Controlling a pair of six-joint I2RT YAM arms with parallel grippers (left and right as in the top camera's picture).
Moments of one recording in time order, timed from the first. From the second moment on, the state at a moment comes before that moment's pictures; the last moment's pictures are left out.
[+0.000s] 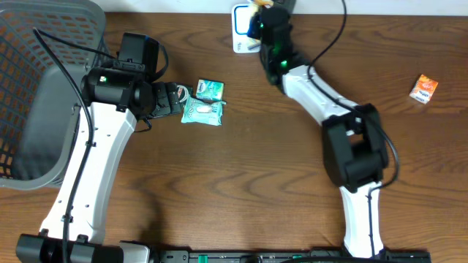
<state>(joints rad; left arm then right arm) -0.17 1.53 1.53 -1.23 -0.17 -0.38 0.40 2.27 1.76 0.20 0.32 0.51</state>
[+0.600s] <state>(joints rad) -0.17 1.53 1.53 -1.23 -0.17 -0.38 -0.07 2.03 1.79 -0.64 0.54 0.46</state>
